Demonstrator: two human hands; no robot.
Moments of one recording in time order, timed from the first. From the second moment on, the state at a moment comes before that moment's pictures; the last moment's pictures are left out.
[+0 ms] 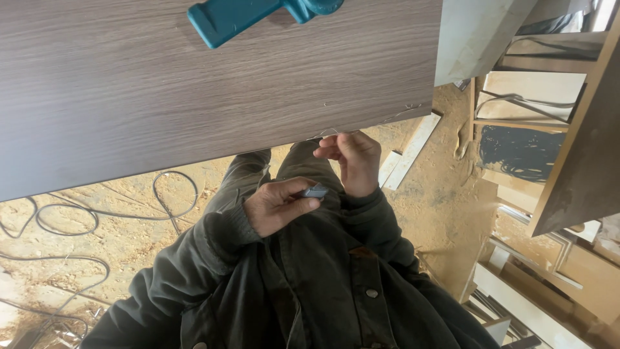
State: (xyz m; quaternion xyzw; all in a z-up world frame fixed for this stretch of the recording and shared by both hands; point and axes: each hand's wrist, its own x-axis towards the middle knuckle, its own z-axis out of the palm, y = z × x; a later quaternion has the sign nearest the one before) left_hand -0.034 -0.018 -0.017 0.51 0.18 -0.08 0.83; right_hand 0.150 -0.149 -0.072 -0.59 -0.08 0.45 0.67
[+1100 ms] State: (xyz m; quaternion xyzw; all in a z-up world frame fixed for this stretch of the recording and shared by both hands) left_hand 0.046 0.002 0.004 0.95 0.14 0.24 0.15; right_hand 0.150 -0.221 -0.048 -0.54 0.02 0.34 0.77
